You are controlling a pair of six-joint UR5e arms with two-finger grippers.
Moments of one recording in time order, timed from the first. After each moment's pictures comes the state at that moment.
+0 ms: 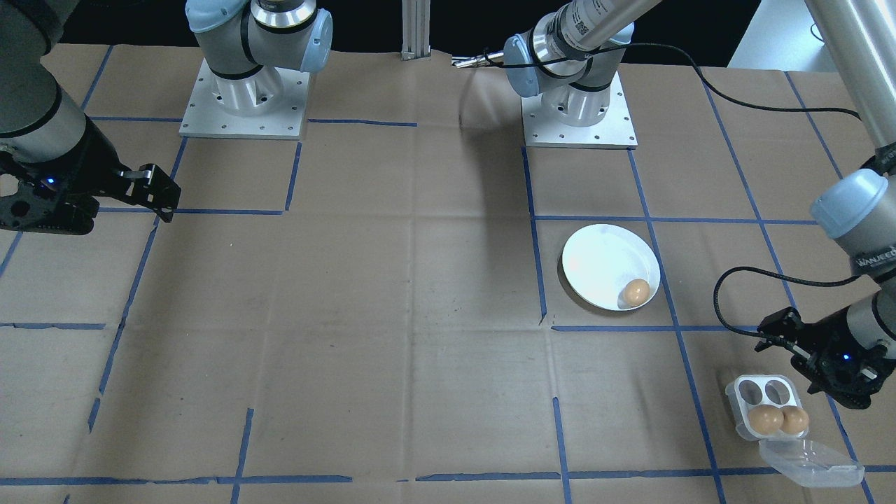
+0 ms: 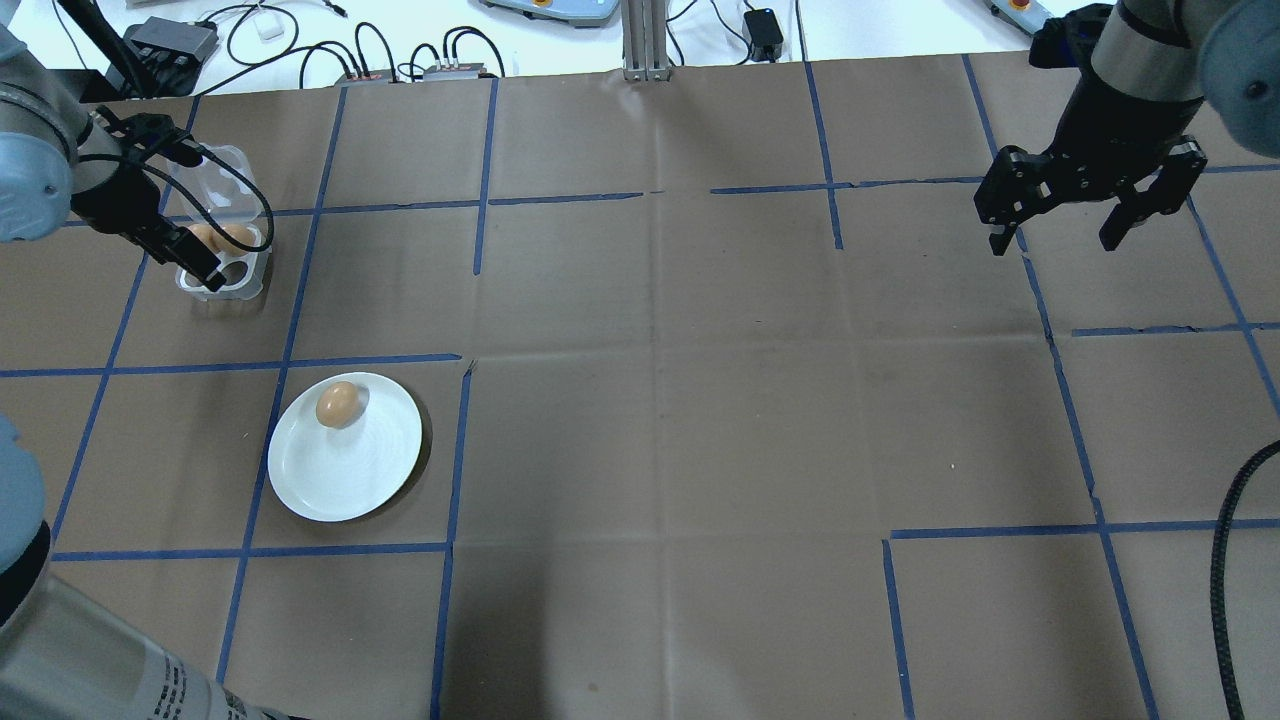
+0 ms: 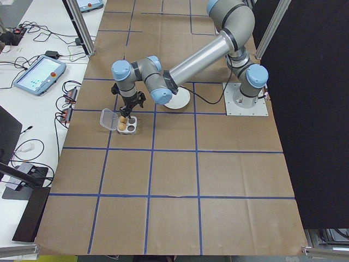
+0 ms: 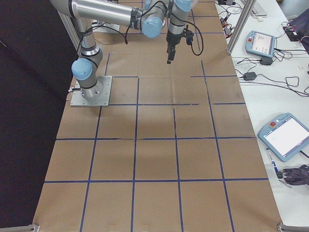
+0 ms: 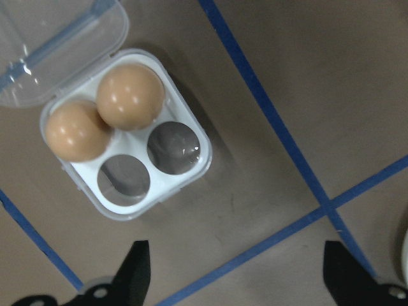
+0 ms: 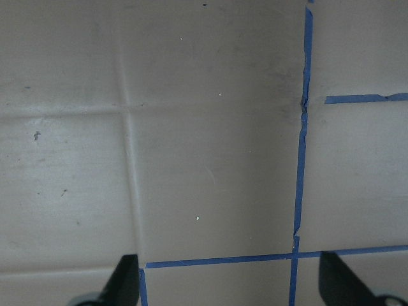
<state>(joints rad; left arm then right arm) -1.10 -2.13 -1.41 -1.18 1.60 1.33 1.39 -1.48 1.60 -1.57 -1.64 -0.14</state>
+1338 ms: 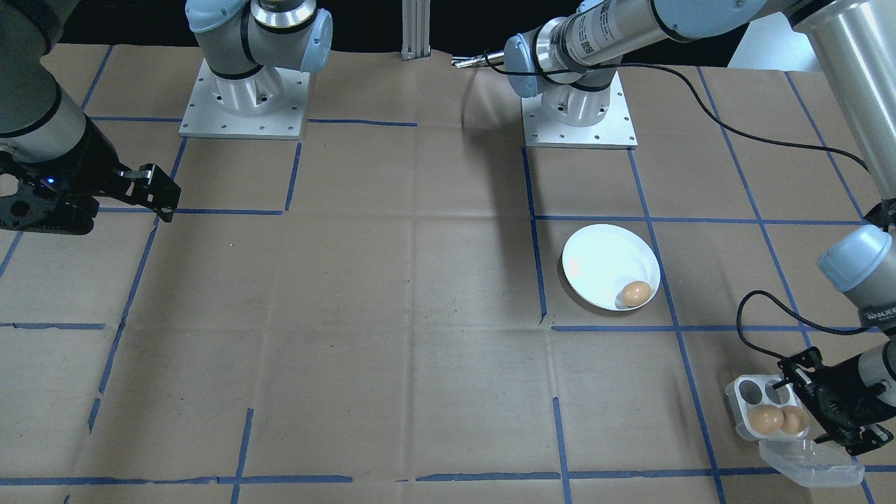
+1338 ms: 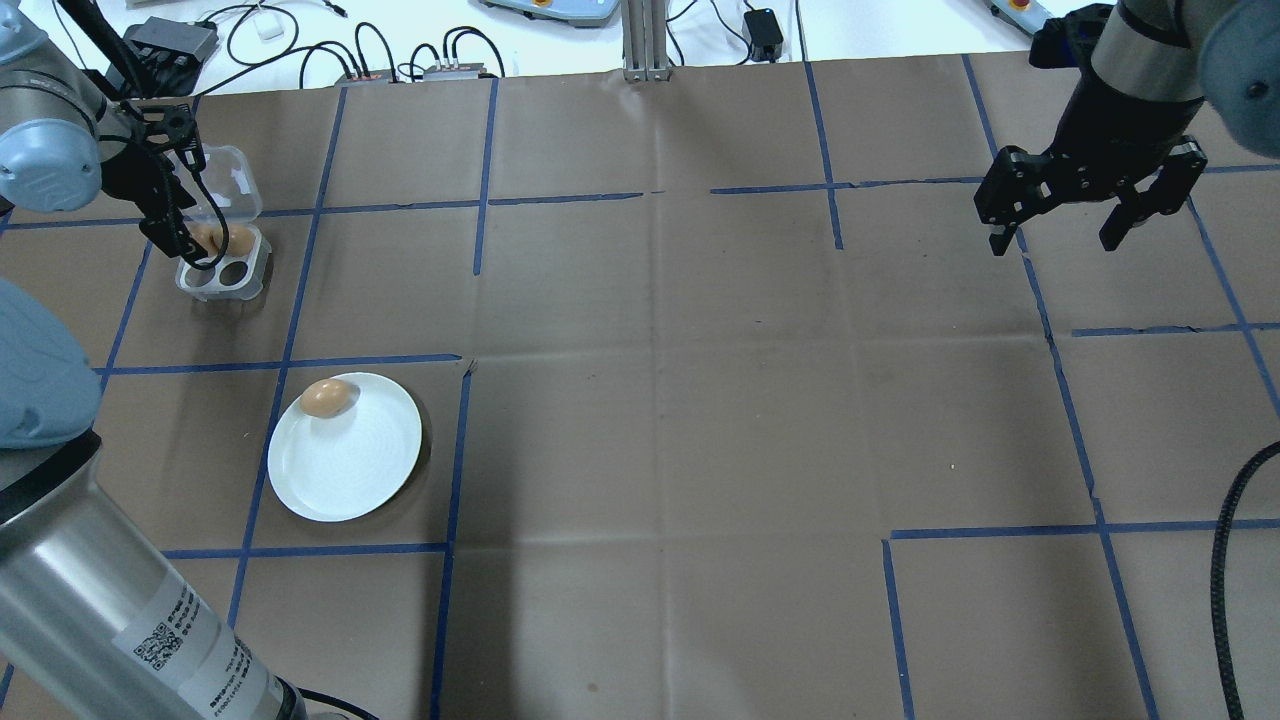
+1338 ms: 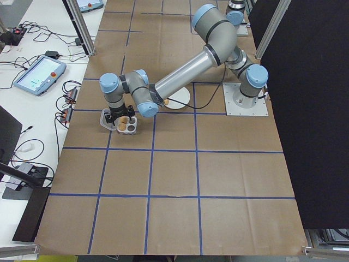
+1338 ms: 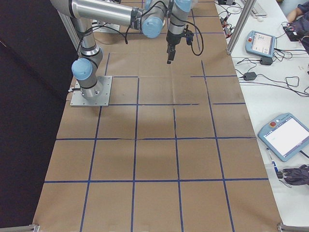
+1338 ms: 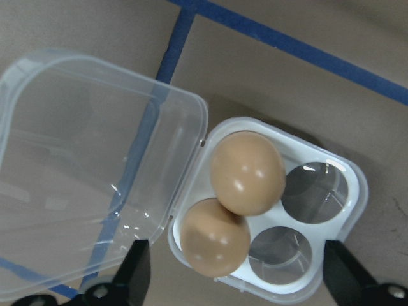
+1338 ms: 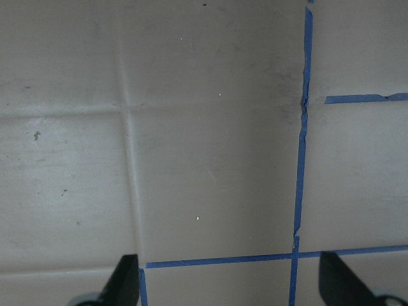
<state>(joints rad) -1.10 -2.28 -1.29 -1.12 1.59 1.64 1.39 -1.48 1.60 -1.57 -1.64 -0.14</state>
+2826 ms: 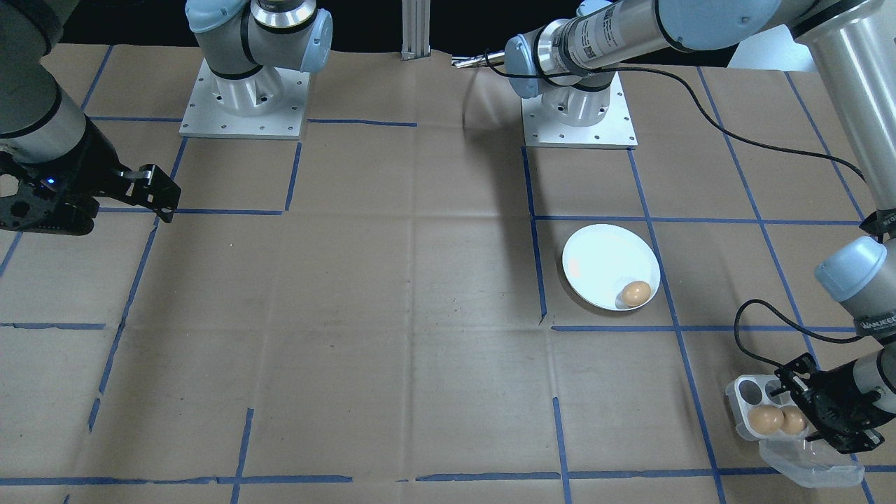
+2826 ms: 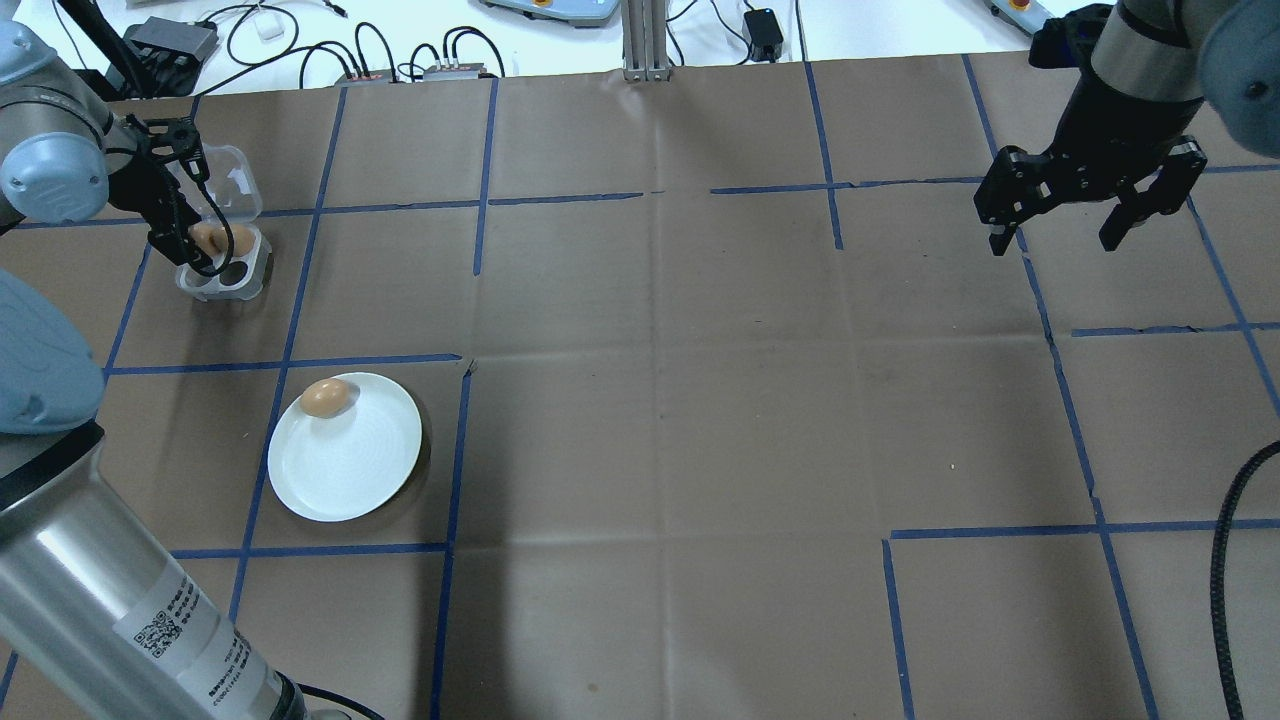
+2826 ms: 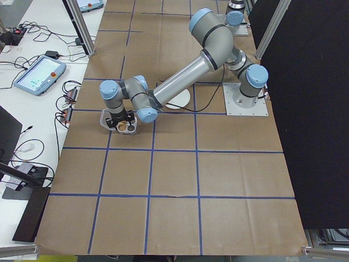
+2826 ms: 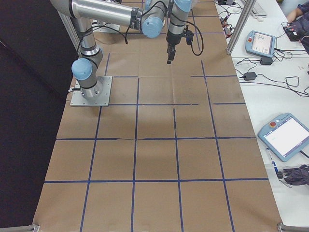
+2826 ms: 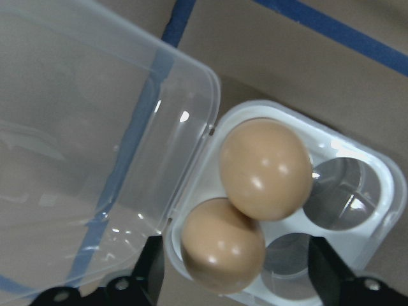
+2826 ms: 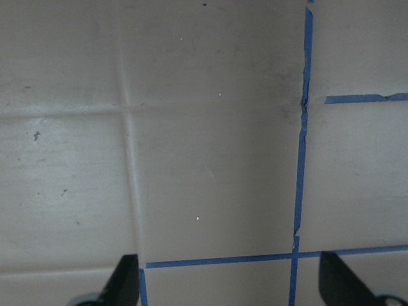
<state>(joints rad) -1.09 -2.30 -1.29 -1.10 1.59 1.61 1.39 -1.48 1.60 -1.57 -1.64 -0.14</state>
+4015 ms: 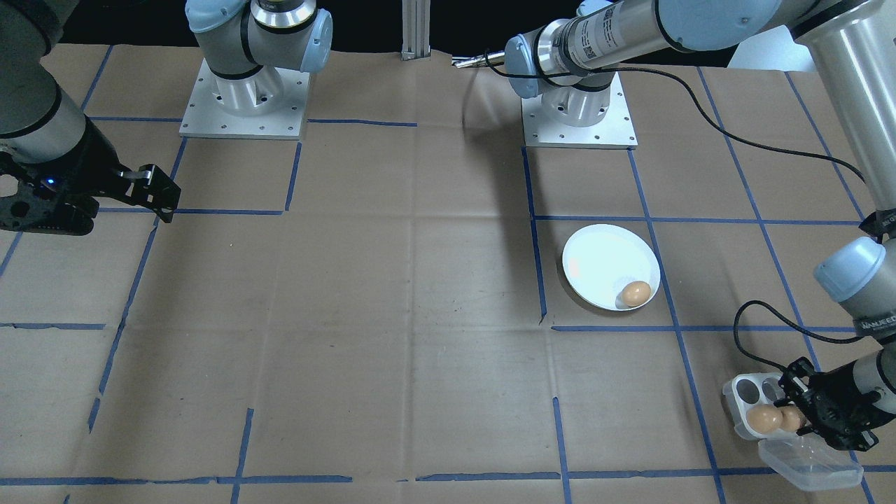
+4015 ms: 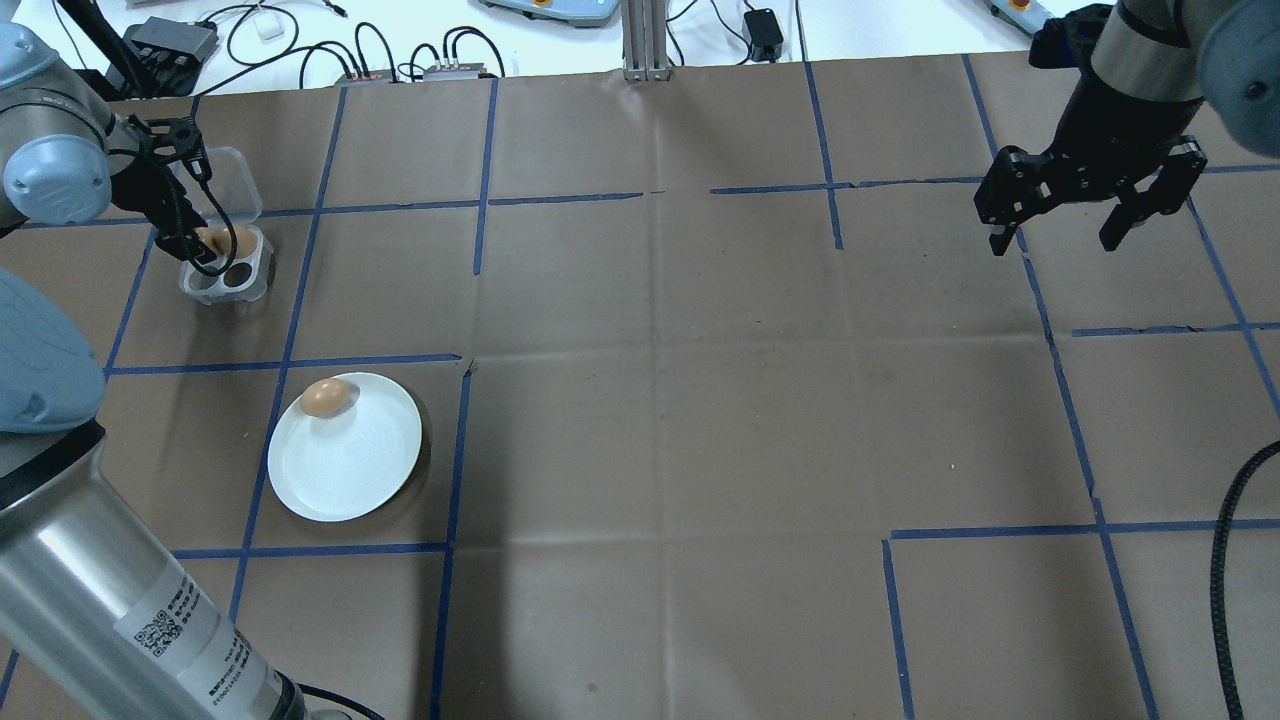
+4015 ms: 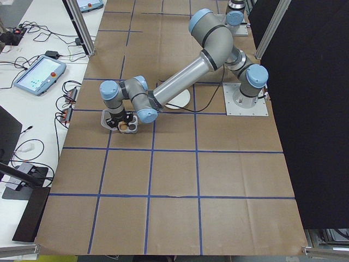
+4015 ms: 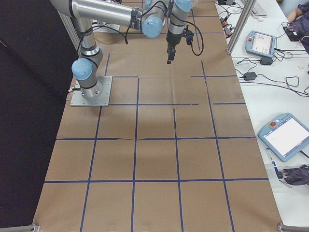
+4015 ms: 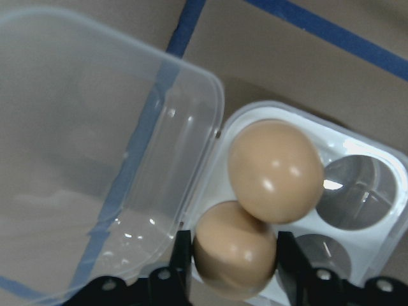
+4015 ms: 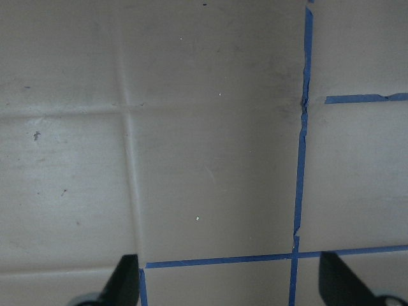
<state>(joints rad) -1.09 -2.30 -1.29 -1.10 1.59 1.61 1.39 -1.48 1.60 -1.57 -1.64 -0.14</state>
